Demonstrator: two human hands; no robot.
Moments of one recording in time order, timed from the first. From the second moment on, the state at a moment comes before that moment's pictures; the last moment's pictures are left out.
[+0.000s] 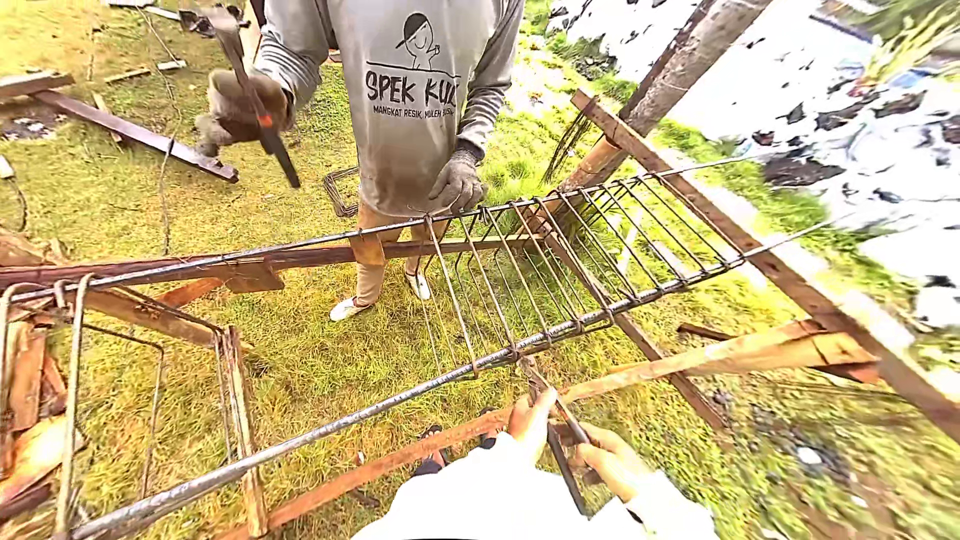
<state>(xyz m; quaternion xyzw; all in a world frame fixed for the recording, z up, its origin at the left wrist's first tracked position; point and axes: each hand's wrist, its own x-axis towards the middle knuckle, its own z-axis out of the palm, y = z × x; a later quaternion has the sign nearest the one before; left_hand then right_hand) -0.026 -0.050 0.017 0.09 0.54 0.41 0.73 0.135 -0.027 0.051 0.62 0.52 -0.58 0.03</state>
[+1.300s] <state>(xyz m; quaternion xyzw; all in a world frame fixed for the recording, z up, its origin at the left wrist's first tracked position) -0.008 -0.012 0.047 -0.08 0.45 0.44 0.78 0.104 0.086 0.146 0.49 0.67 -0.46 0.32</state>
